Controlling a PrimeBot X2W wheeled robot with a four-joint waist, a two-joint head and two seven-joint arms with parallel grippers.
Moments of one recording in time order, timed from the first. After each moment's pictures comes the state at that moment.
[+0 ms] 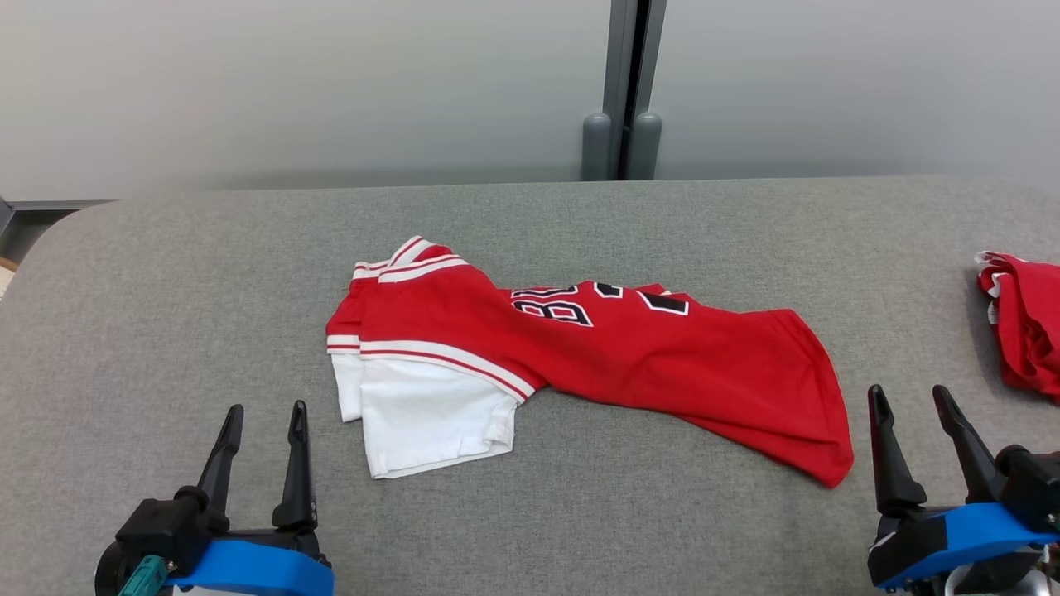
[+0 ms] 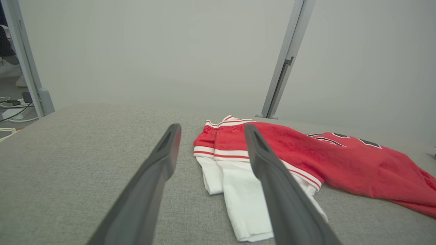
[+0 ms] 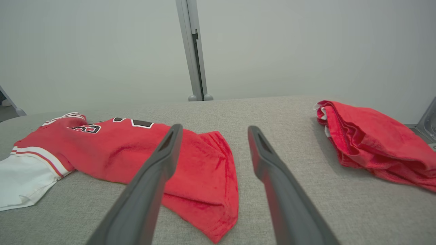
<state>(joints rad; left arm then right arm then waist) -0.02 0.14 -0.07 0.24 -0.30 -0.13 -0.26 0.01 -0.05 -0.14 0.04 0.15 0.13 -0.04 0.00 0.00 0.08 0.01</state>
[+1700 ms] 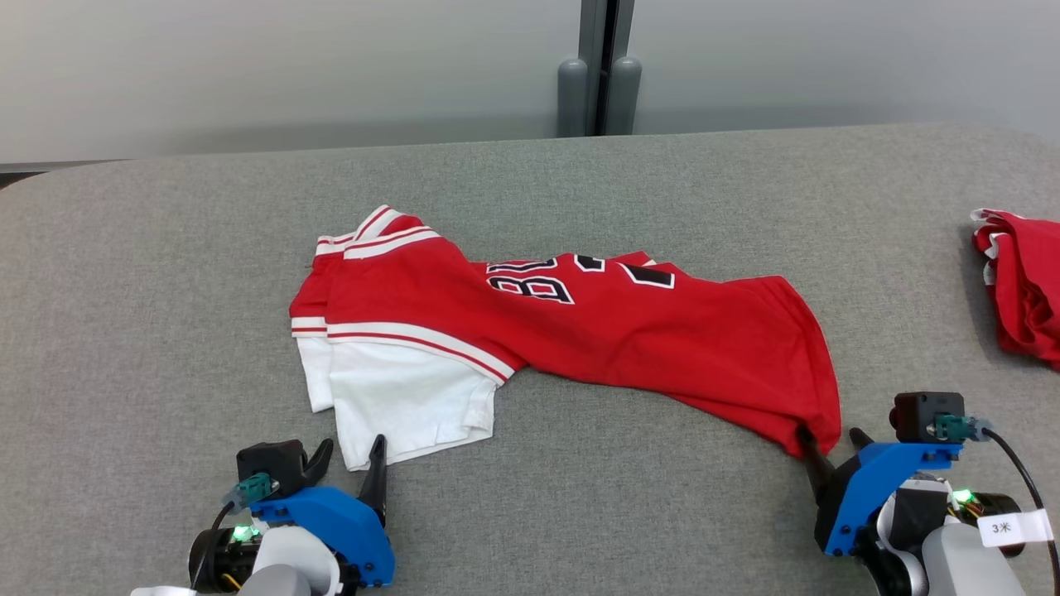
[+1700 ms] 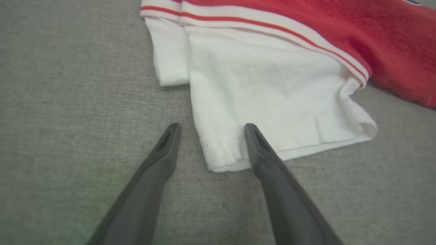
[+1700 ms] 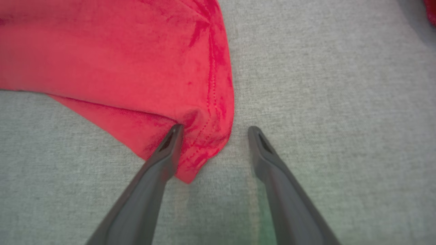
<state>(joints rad) -0.27 0.08 -0.21 0.74 -0.39 -0.09 -0.05 -0.26 -0.05 -0.13 0.52 0.14 0.13 0.26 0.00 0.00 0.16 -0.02</state>
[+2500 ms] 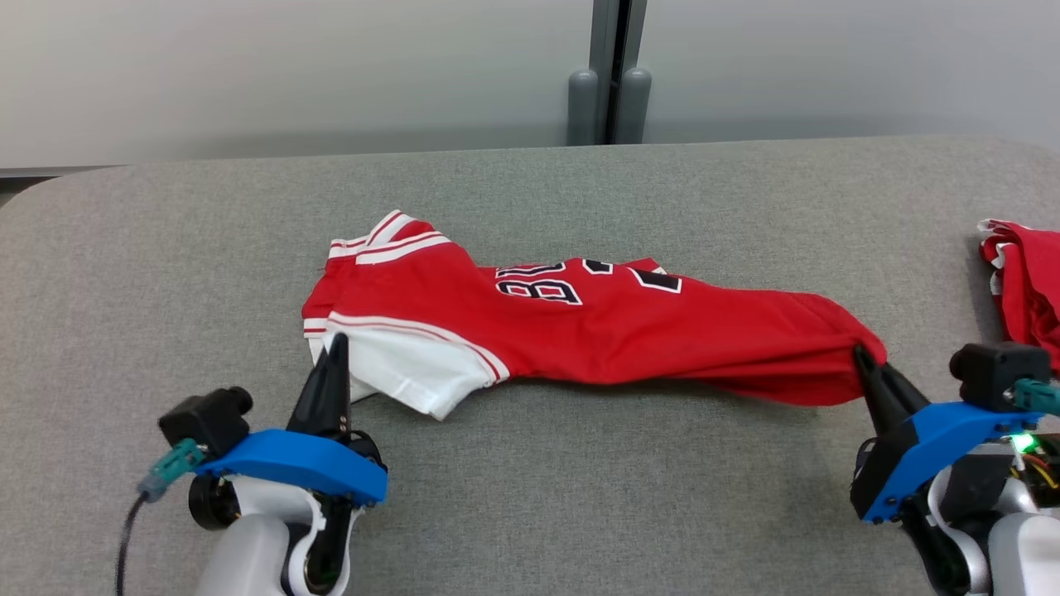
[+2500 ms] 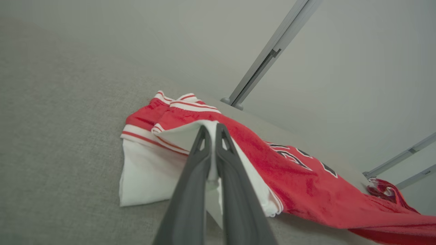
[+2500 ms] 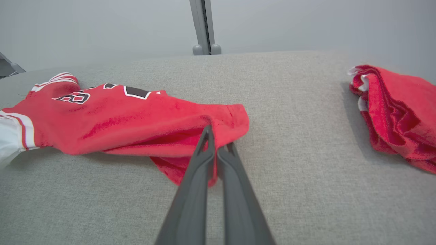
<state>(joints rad) -0.27 0.06 -0.16 0.49 -0.62 -0.12 -0.14 -0.16 -0.05 -0.13 0.06 0.17 0.13 0.37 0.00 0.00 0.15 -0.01</state>
